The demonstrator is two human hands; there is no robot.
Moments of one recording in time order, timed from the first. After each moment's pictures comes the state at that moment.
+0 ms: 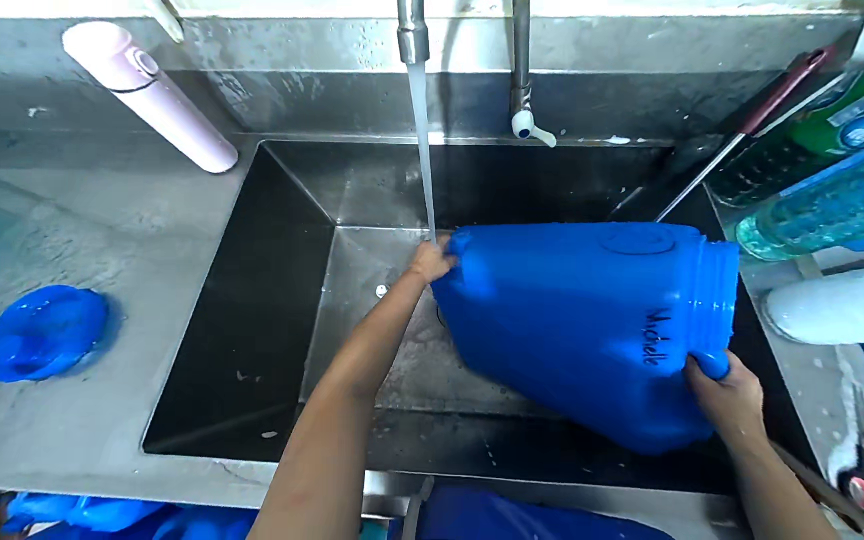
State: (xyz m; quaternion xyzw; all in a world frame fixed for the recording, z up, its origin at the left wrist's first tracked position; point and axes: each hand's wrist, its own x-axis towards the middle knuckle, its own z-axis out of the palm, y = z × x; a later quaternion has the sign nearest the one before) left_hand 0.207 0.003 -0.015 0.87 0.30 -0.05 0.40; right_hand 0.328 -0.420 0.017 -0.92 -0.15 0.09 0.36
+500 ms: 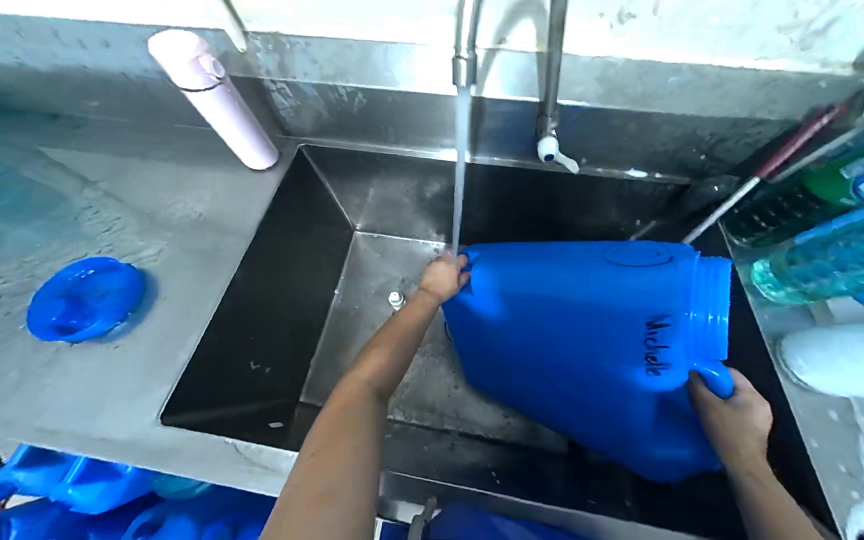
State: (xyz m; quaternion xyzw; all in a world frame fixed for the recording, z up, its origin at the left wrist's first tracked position) left_hand 0.193 -0.006 -0.022 0.91 0.31 -0.07 0.27; right_hand 0.333 -0.397 0.027 -0.92 -0.14 0.05 0.37
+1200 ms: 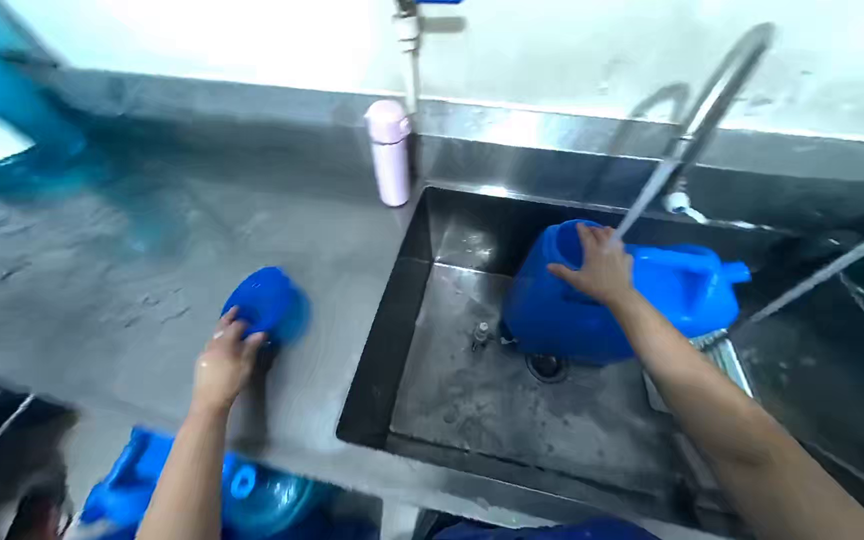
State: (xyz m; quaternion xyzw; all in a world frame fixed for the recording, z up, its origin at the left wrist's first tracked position) left_hand -0.303 0.162 0.085 0.78 0.53 0.26 0.21; right_hand 0.241 -0.054 0.103 -0.86 -0.45 0.09 0.22
